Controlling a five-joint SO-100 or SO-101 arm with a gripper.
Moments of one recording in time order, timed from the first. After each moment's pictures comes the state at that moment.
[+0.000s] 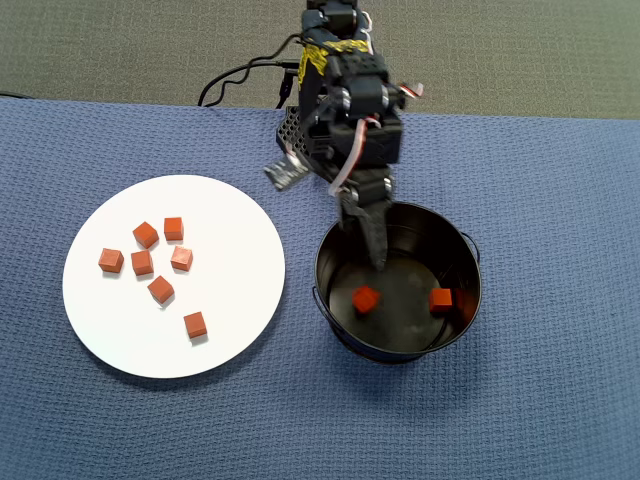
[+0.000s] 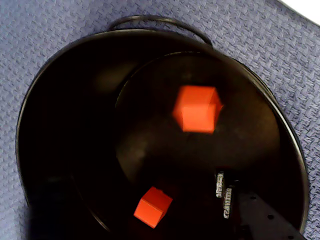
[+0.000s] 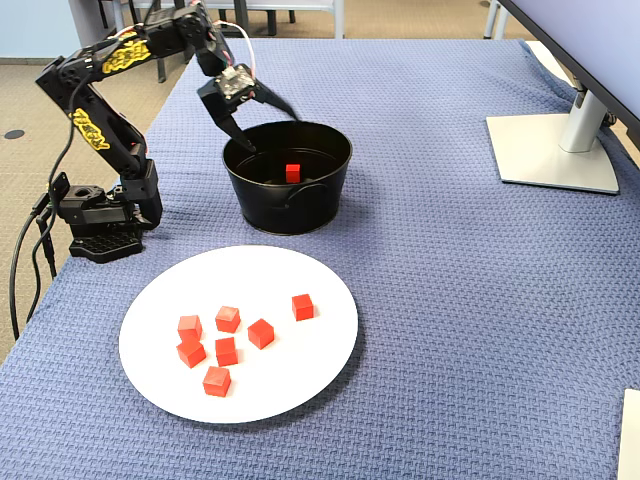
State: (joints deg) arm -8.1 118.6 101.6 78.3 -20.4
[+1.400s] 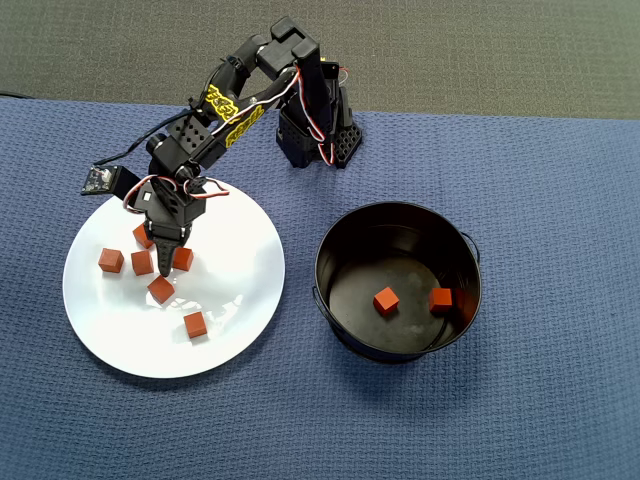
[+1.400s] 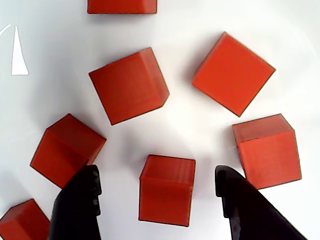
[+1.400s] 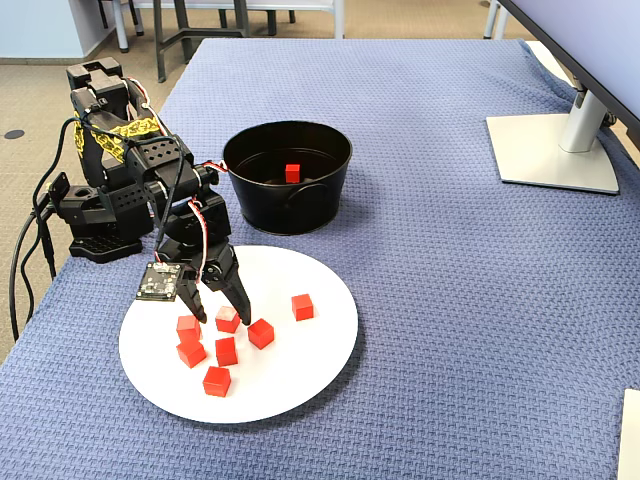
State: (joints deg) arm 46.1 79.4 99.5 54.8 -42.3
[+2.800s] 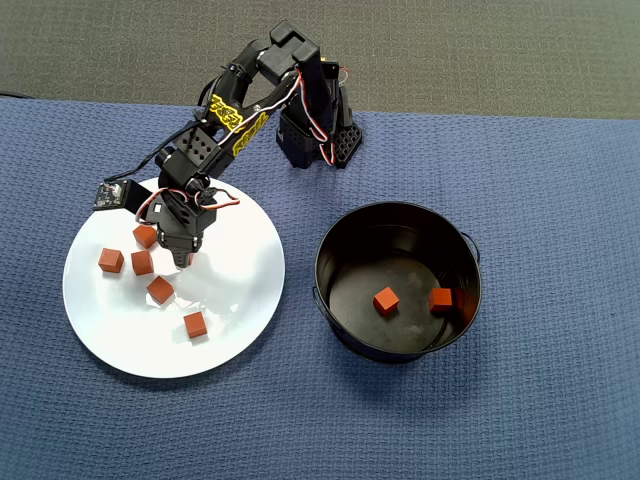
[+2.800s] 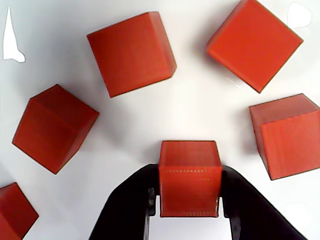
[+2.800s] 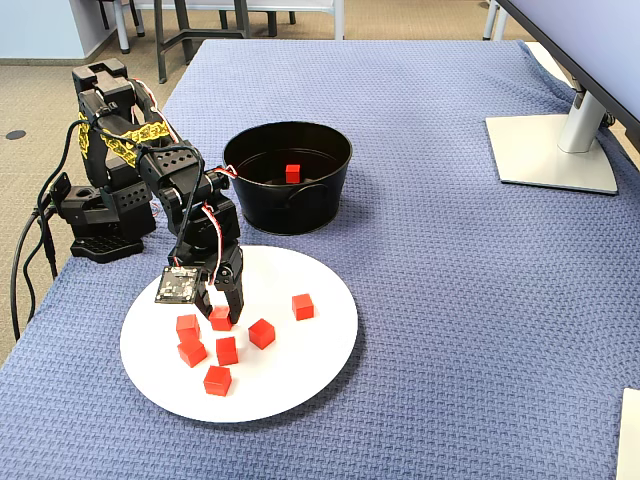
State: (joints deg) arm 43.2 78.0 102.7 52.1 -42.2
